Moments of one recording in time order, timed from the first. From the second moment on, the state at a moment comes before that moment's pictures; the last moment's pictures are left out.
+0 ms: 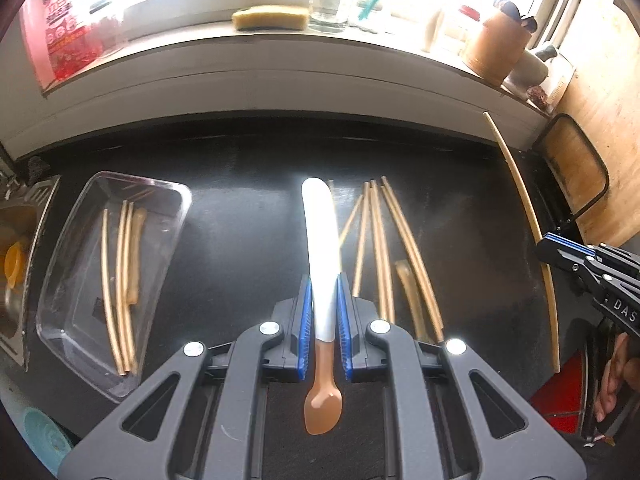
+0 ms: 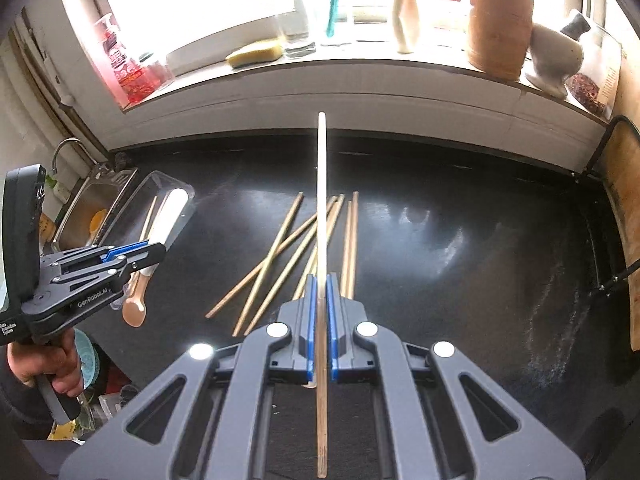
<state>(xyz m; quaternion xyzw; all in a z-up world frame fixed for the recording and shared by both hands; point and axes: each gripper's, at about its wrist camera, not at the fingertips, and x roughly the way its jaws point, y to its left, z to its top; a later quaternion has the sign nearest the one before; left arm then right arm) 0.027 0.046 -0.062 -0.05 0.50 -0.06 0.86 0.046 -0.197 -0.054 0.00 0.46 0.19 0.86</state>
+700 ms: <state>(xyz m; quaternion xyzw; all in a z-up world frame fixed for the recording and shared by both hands) -0.008 0.251 -0.050 -0.09 0.48 0.05 0.87 0.047 0.027 -0.053 0.02 0.49 0.33 0.81</state>
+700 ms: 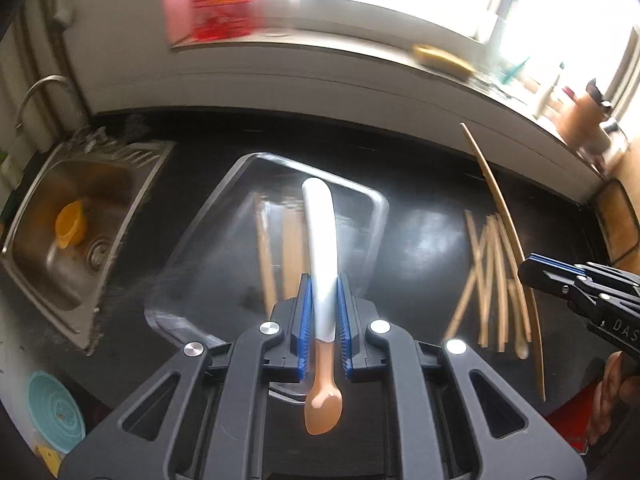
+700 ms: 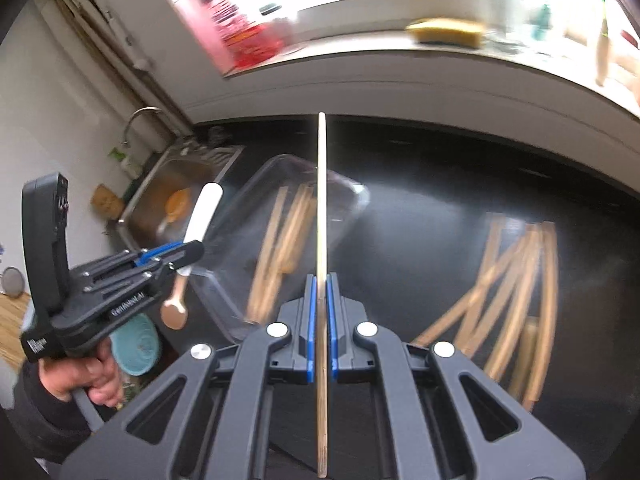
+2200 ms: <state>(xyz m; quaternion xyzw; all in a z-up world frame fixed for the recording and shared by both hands) 0.058 0.341 -0.126 -0.12 0.55 0.05 0.83 0.124 0.170 -0.123 0.04 0.58 0.29 0.76</state>
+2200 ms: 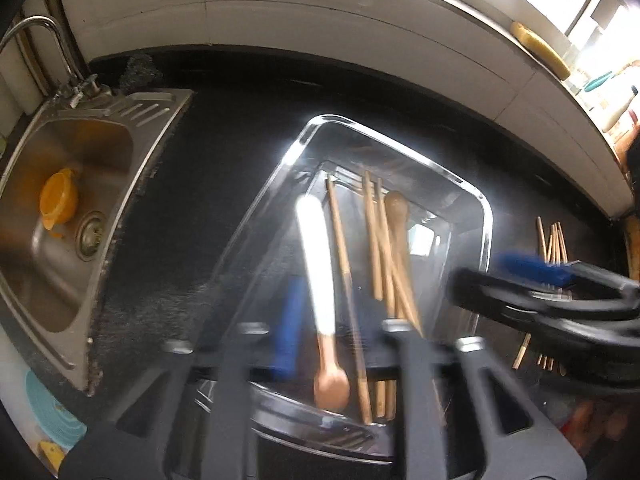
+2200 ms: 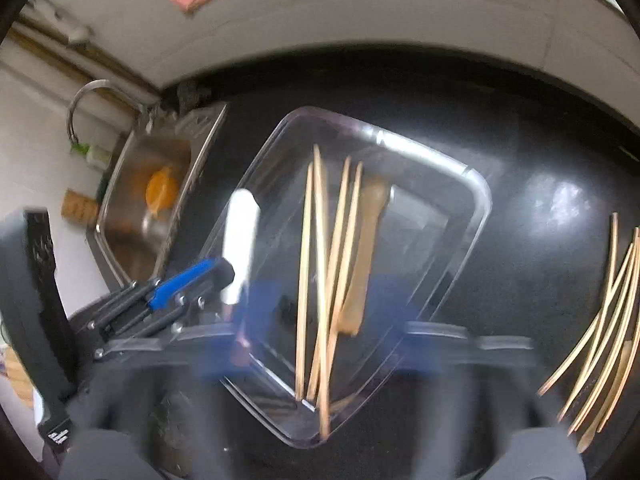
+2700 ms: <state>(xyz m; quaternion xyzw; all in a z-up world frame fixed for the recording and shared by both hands) 0.036 0.350 -0.098 -0.13 0.52 0.07 0.84 0.127 0.142 -0.100 0.07 0.56 0.29 0.77</state>
